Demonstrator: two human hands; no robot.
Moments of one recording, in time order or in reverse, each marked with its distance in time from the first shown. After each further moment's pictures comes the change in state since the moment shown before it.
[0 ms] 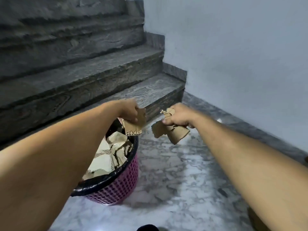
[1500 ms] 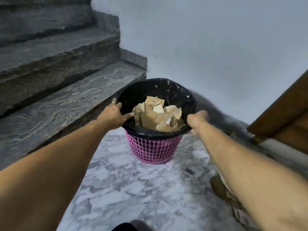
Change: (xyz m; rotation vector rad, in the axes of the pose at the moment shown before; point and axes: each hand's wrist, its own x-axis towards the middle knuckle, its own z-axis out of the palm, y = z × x) left_hand 0.073 0.045 0.093 -0.210 0.178 0.083; right_hand -0.032 0.154 -0.020 0.527 0.726 0.677
